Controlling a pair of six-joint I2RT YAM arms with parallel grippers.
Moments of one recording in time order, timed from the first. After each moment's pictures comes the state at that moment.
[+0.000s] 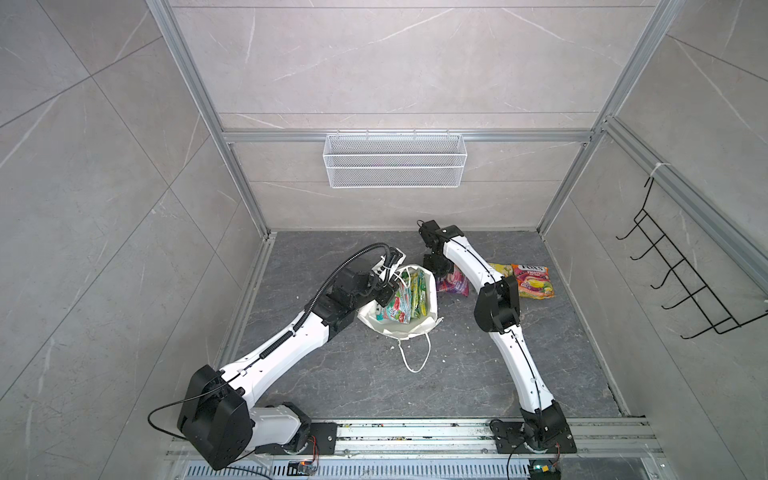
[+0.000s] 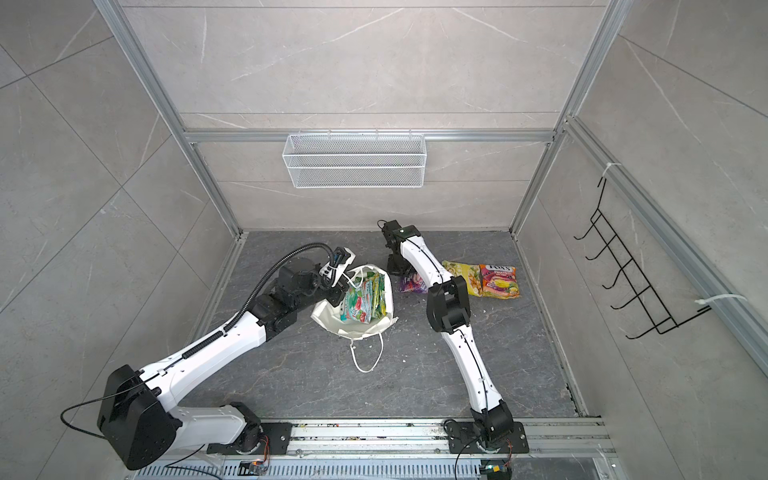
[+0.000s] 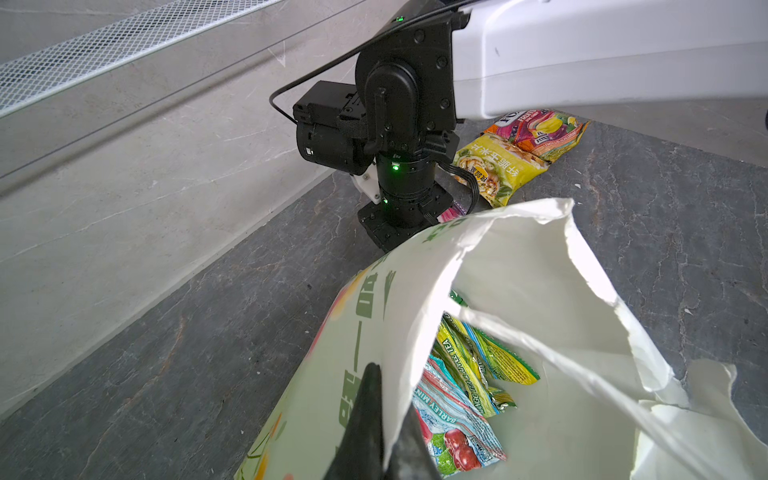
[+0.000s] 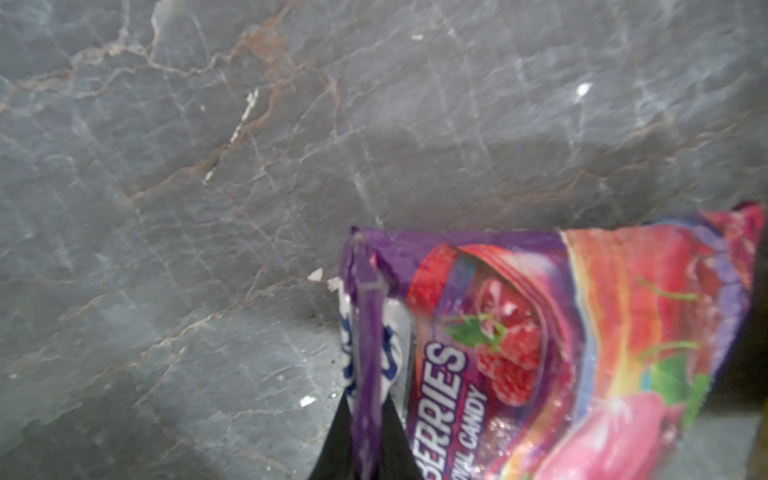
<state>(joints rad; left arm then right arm) -0.65 1.30 1.01 -0.09 0.09 0.21 0.41 2.65 2.57 -1.30 0.16 0.50</state>
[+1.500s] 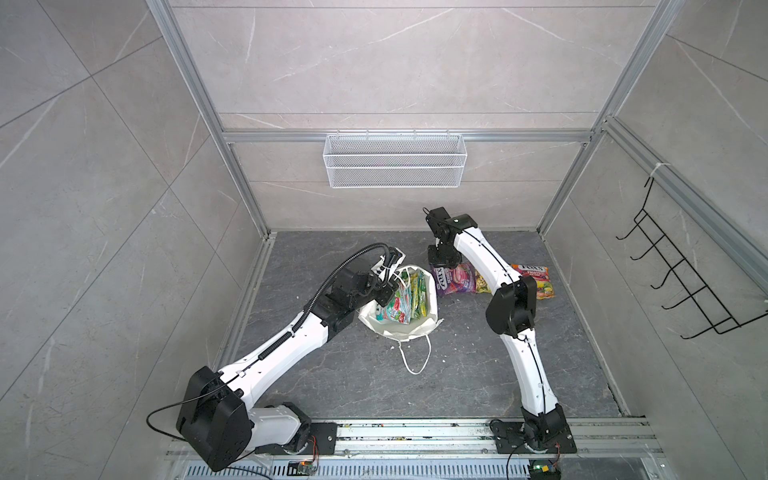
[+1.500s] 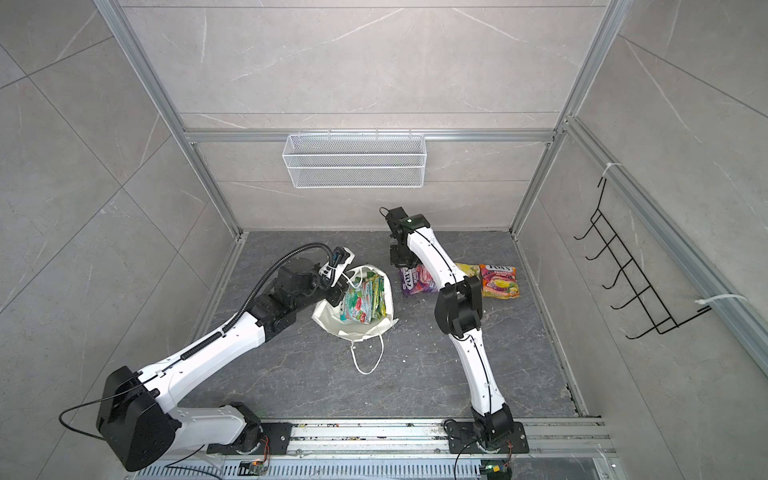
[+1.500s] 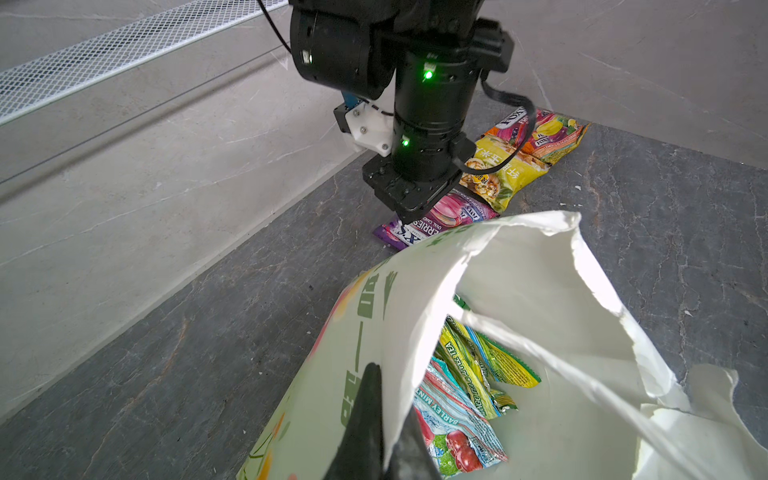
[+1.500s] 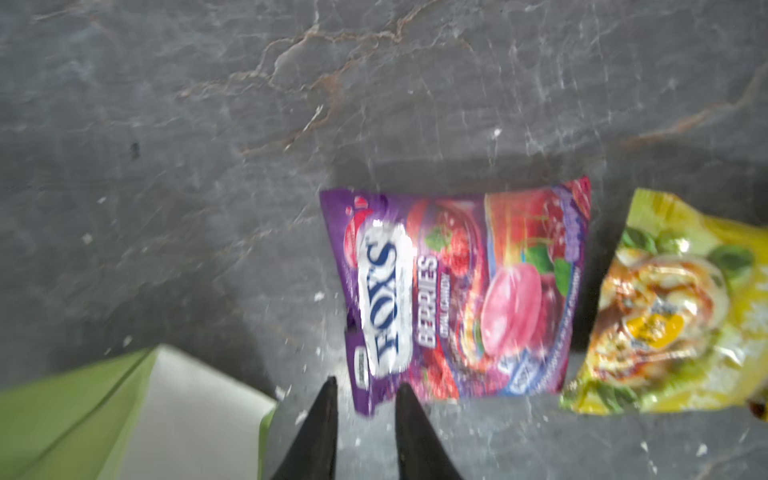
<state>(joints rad) -0.65 1.29 1.01 -0.10 0.09 0.21 0.41 2.36 2.35 -1.27 0.10 0.37</state>
